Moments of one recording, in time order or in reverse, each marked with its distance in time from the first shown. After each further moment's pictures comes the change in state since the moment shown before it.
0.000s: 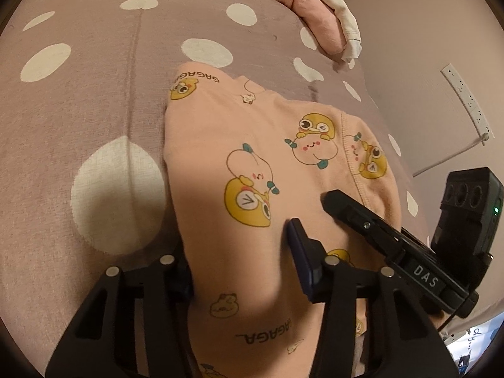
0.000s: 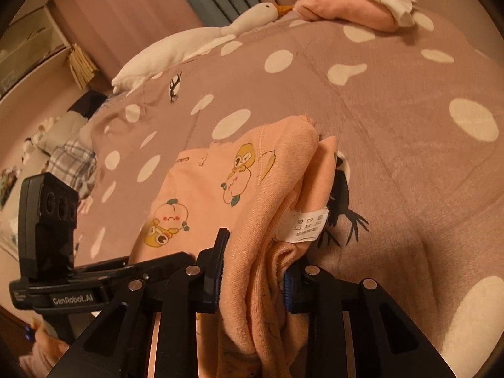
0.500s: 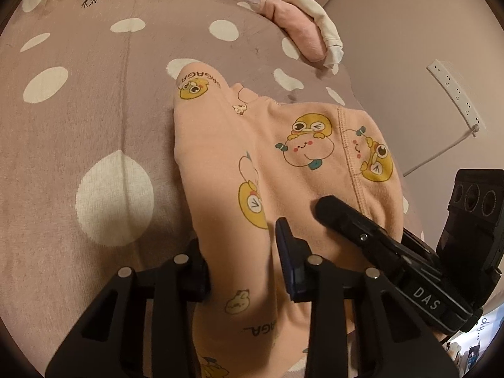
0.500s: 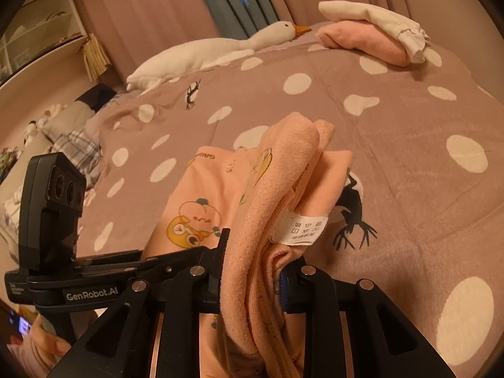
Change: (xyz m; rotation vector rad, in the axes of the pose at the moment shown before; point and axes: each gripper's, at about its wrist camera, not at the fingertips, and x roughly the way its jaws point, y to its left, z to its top) left arm -0.019 -0.017 -0.006 0.056 -0.054 -0.022; right arm -0.018 0.031 -0.002 -0.089 -0.066 -0.019
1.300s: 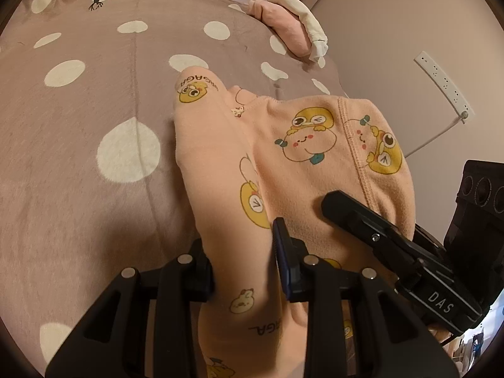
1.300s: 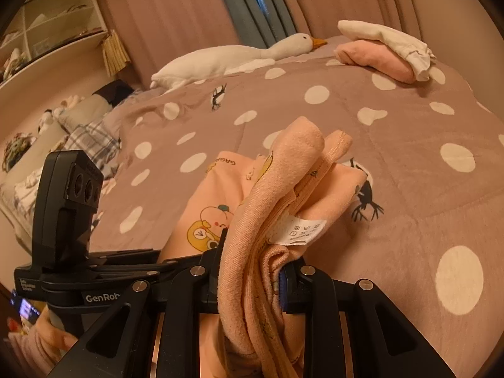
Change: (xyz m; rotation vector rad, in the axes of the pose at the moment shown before) left arm -0.030 -0.006 -0.036 0.027 -0.004 -0.011; right arm -0.039 0.035 -0.024 -0.061 -0.031 0.026
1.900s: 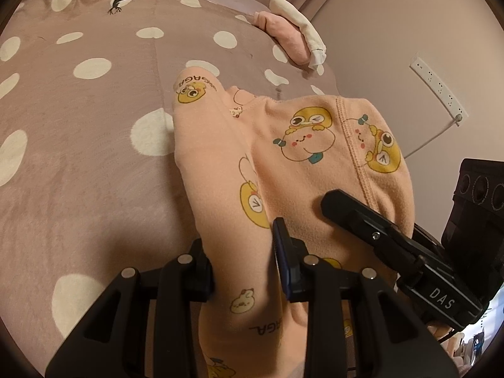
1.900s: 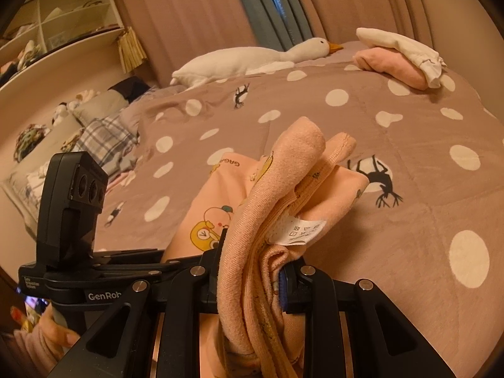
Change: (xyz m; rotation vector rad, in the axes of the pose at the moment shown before) left arm -0.040 0.006 -0.032 -0.014 -0.044 0.009; right arm -0.016 0.032 -0.014 -0.032 -0.009 0.044
